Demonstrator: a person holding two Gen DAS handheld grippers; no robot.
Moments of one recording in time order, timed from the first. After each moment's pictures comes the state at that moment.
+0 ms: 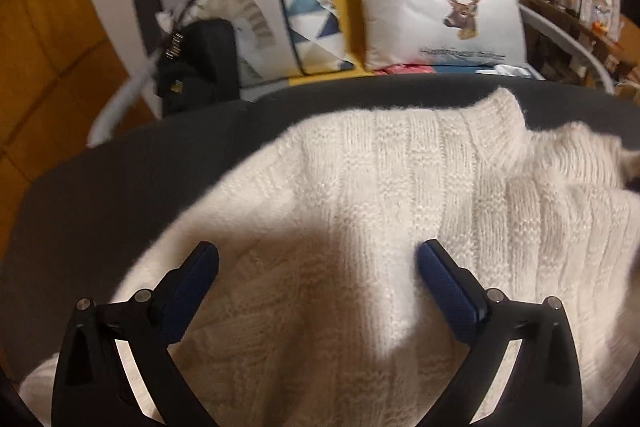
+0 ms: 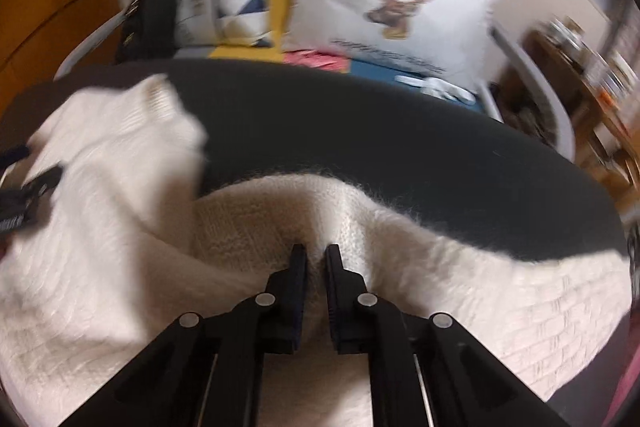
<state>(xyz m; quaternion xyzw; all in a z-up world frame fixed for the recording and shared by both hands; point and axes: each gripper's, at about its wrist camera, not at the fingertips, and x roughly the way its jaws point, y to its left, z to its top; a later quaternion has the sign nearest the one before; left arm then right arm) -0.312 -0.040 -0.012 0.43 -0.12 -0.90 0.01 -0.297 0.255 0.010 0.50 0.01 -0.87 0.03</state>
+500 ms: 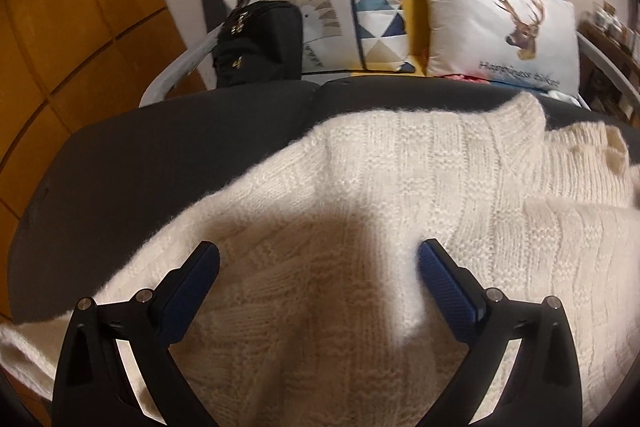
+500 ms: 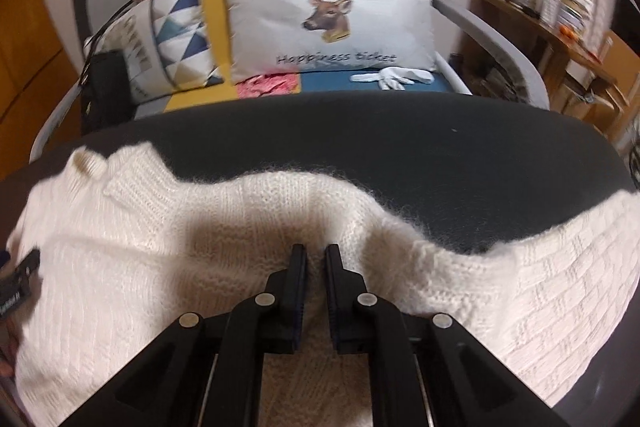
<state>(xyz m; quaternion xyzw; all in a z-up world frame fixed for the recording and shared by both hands) -0.315 -0.062 -0.015 0.43 -0.06 -0.90 0.10 -0.315 0.283 -0.004 0.47 -0.08 -0.88 -0.04</state>
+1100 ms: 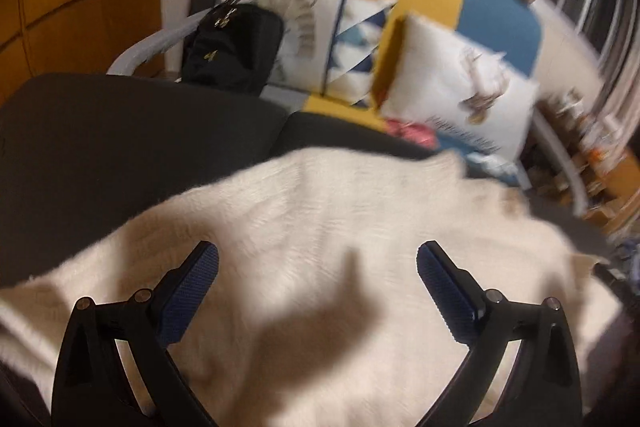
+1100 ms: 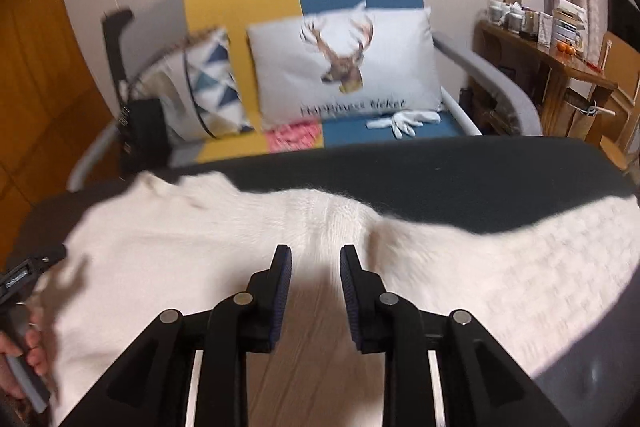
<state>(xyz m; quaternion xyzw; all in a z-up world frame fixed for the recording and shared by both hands) -0.276 -0.072 0.040 0.40 0.11 -0.91 -0.02 -0.242 0.297 0.053 0.39 -0.12 -0.91 0.03</state>
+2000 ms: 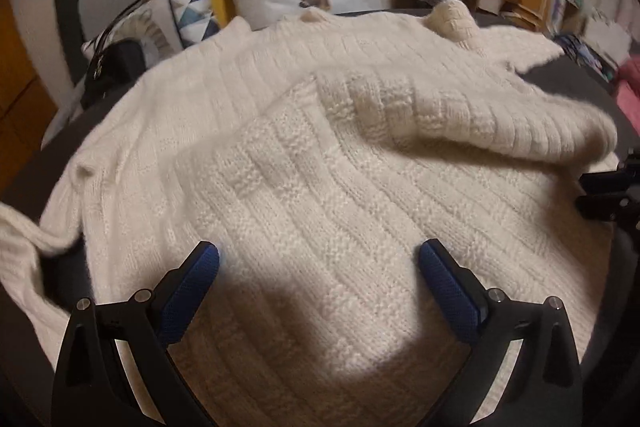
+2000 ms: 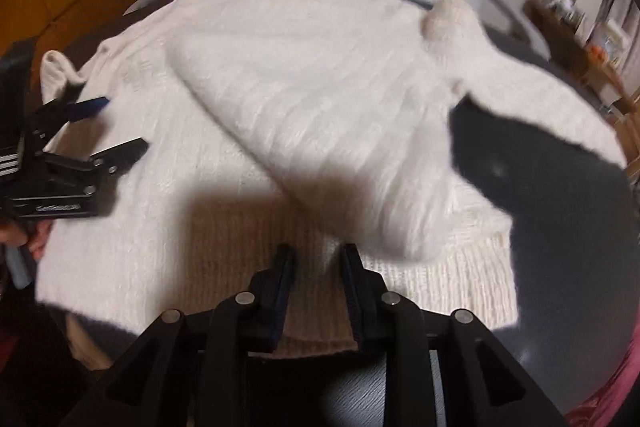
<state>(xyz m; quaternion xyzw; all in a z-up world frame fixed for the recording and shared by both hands) -0.113 0.060 -0.018 0.41 -0.16 -0.88 -0.18 -0.042 0.211 0.004 0.55 0.02 -0.83 0.10</state>
